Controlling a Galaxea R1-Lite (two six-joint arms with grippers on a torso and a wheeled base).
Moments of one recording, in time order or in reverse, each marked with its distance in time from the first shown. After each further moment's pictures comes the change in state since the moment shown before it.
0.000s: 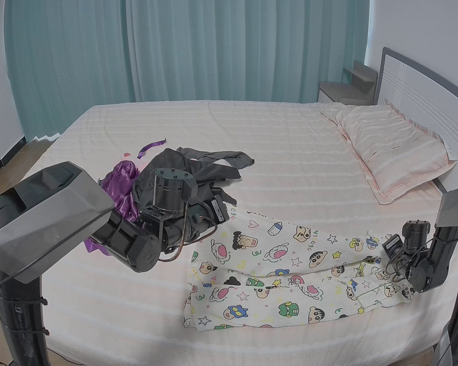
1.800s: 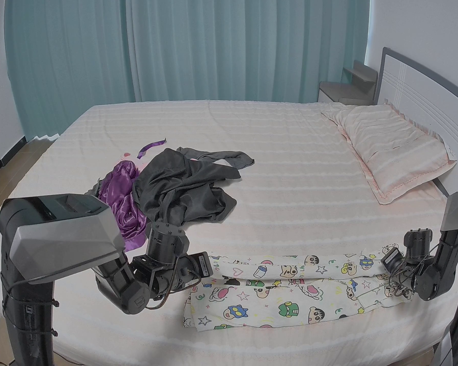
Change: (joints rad) left arm -0.014 0.063 0.341 -0.180 0.065 0.069; right arm 0.031 -0.082 0.134 0.068 0.058 -0.038
